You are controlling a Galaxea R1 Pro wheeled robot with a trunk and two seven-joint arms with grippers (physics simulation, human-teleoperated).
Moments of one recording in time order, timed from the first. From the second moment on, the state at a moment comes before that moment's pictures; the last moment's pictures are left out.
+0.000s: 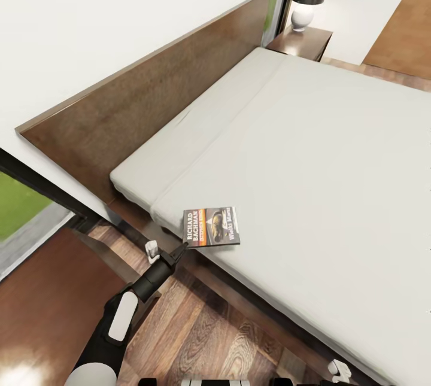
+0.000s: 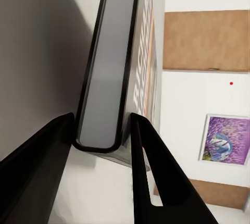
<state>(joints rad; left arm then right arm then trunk) -0.48 -0.16 0.31 -0.91 0.63 0.52 -0.85 -0.52 -0.31 -0.30 0.01 0.17 0.18 1.03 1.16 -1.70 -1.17</state>
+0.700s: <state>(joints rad) -0.48 -0.16 0.31 -0.91 0.63 0.52 -0.85 -0.52 -0.31 -0.30 0.01 0.17 0.18 1.03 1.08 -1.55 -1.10</state>
